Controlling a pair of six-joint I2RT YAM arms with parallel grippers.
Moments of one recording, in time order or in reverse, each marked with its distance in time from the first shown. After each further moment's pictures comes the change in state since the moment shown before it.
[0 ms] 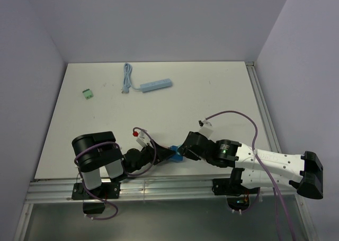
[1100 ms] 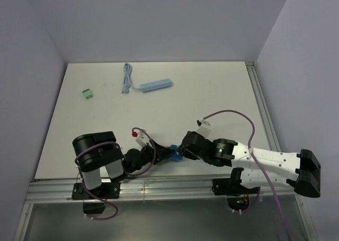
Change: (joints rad) left arm -0.003 0.008 0.002 0.002 -0.020 -0.031; right arm 0.000 0.066 0.011 0.007 -0.001 0.002
